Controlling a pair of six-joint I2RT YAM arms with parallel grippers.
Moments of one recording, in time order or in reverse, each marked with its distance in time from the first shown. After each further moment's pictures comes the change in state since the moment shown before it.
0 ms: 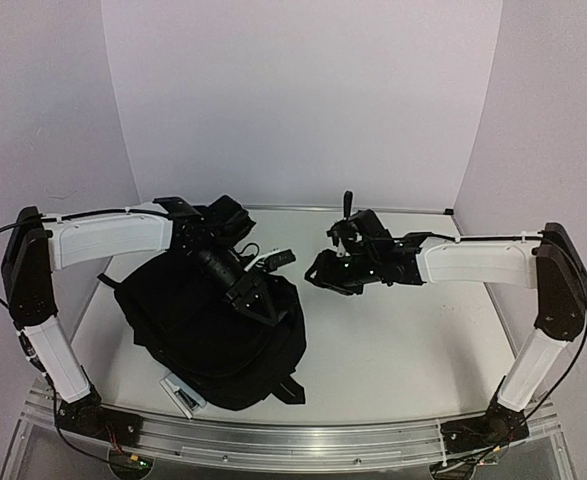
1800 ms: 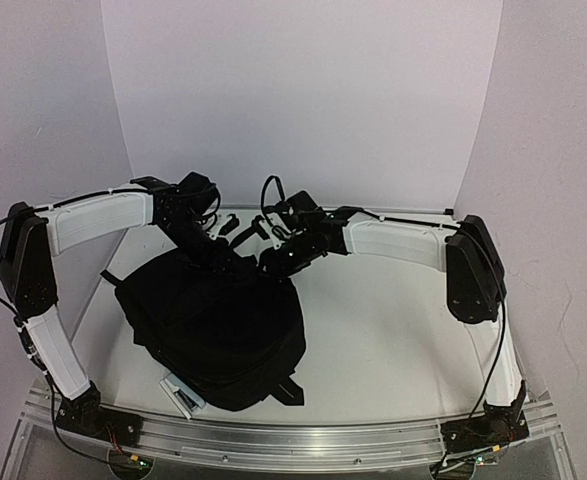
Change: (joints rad) left arm 0.211 0.011 0.065 -0.054 -0.649 -0.101; right arm 0.023 0.505 0.700 -0.288 -0.204 -0.634
